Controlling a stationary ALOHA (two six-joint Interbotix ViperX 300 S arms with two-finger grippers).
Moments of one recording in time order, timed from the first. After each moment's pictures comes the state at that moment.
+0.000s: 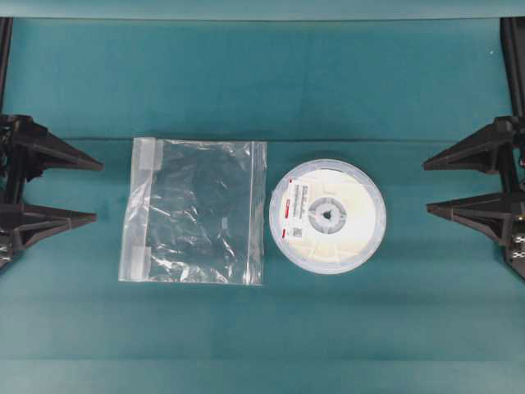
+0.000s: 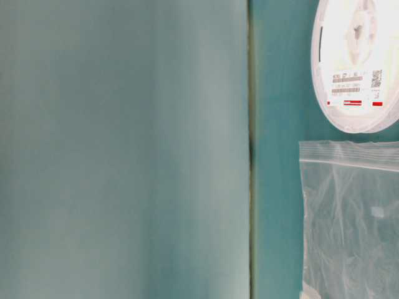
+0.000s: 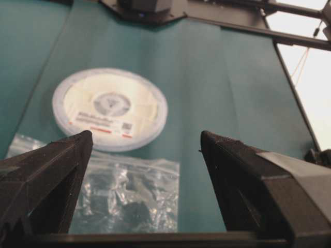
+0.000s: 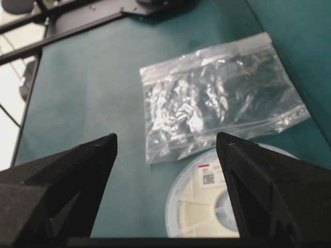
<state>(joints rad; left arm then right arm) -0.01 -0.99 1.15 0.03 0.00 -0.19 0.01 -1.03 1.14 -0.11 0.12 0.45</state>
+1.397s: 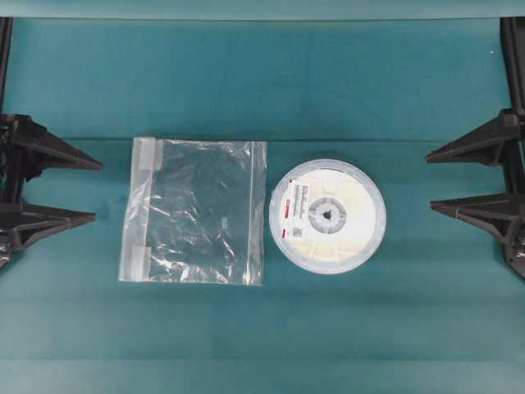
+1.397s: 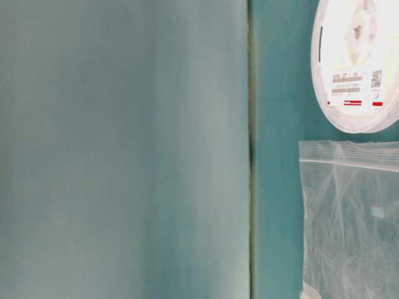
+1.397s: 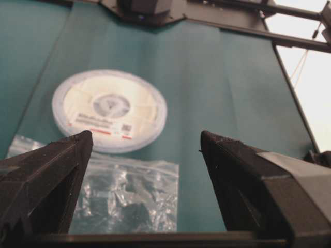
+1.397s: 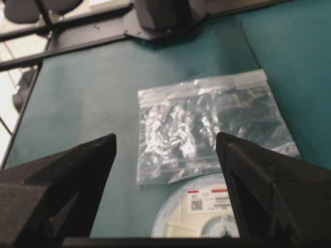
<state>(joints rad) -0.01 -0.99 1.15 0.03 0.00 -0.19 0.01 -1.04 1.14 -0.16 0.08 0.40</state>
